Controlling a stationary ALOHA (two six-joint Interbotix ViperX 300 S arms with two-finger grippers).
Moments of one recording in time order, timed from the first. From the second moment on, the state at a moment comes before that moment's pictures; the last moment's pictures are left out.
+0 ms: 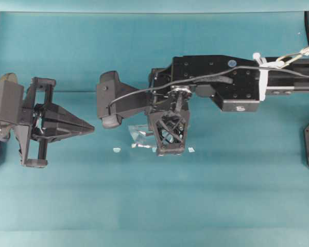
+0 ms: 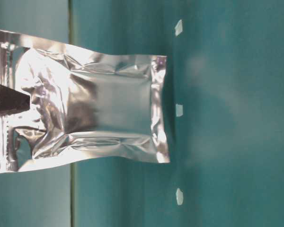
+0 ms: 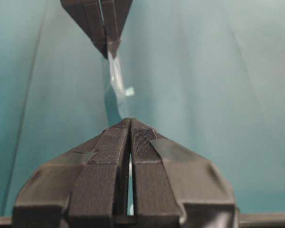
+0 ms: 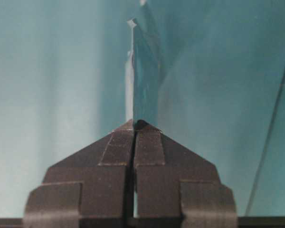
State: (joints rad) left arm -0.03 -0.61 1.02 0.02 -0.12 0.04; right arm -0.05 0.24 -0.12 0.08 1.26 -0.18
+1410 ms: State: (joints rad) left arm -0.02 -0.31 1.13 0.02 -0.51 -0.16; right arm -0.04 0.27 -0.11 0.08 1.22 -0.19
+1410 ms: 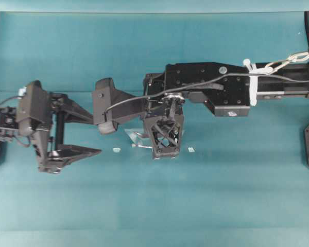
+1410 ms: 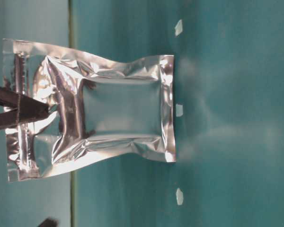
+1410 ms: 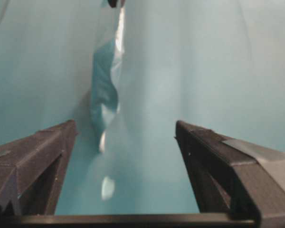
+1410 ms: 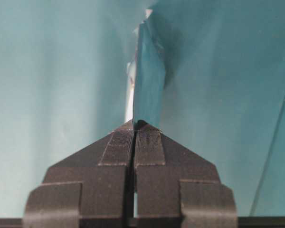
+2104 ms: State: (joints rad) left arm 0.00 0.21 0.97 0.02 -0.93 -0.20; right arm -0.04 0.27 -0.08 0.08 1.19 -0.16
